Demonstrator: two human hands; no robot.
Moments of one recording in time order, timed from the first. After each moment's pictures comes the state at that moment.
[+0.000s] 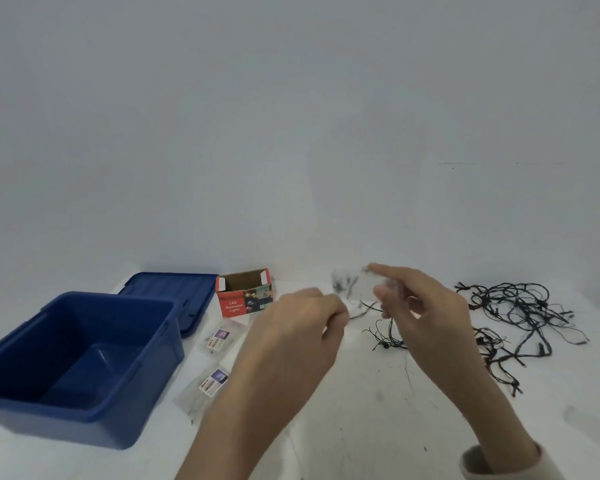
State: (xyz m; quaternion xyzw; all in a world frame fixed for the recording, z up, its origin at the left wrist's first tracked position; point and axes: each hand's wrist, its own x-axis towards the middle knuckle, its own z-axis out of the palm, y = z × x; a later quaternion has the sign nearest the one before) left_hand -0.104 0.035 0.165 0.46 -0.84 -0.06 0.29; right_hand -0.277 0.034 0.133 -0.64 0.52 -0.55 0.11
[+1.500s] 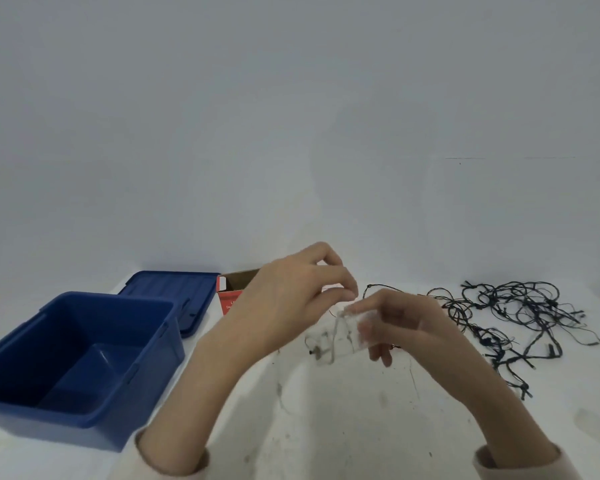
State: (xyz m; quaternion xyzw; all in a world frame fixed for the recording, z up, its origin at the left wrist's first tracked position) left_hand -0.099 -0.012 0.181 0.38 -0.89 -0.07 0.25; right_hand -0.284 0.028 0.131 -0.61 0.43 -0.49 0.45
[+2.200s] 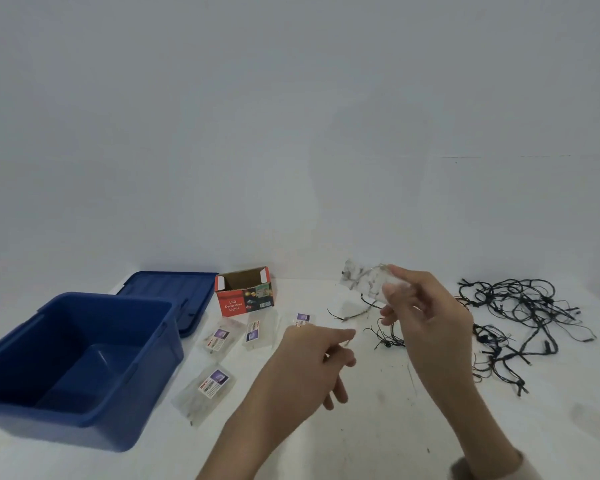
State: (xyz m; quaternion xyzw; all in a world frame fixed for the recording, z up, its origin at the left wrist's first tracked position) left_hand -0.115 0.028 0.129 0.49 -0.73 -0.40 0.25; right_hand -0.271 0.026 0.115 -0.53 0.52 -0.66 0.14
